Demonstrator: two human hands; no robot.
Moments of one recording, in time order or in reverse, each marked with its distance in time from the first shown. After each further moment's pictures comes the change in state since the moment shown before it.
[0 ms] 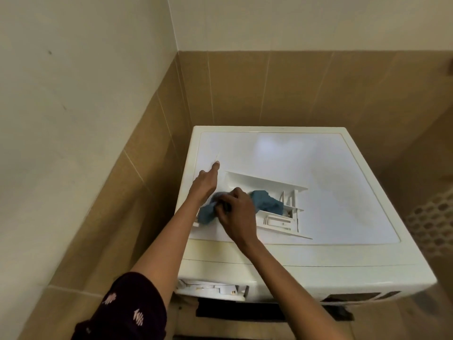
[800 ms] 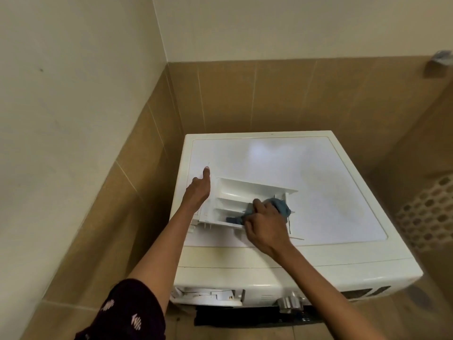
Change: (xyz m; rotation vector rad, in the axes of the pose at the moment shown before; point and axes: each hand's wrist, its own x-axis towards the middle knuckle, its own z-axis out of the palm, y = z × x) left_hand -0.003 0.003 -0.002 0.113 0.005 -0.004; right_hand -0.022 0.046 -0.055 -0.469 -0.081 -0.091
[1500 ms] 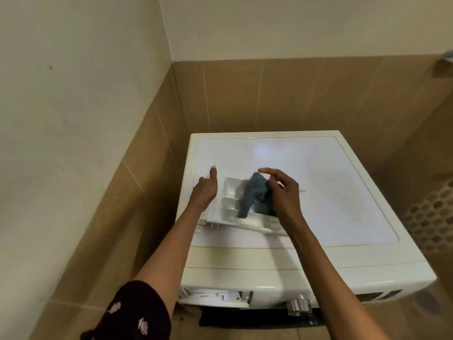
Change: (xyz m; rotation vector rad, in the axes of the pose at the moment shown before) left_hand -0.001 0.000 0.000 -0.014 -0.003 0.004; right_hand 0.049 -0.005 -0.040 1.135 0.194 0.461
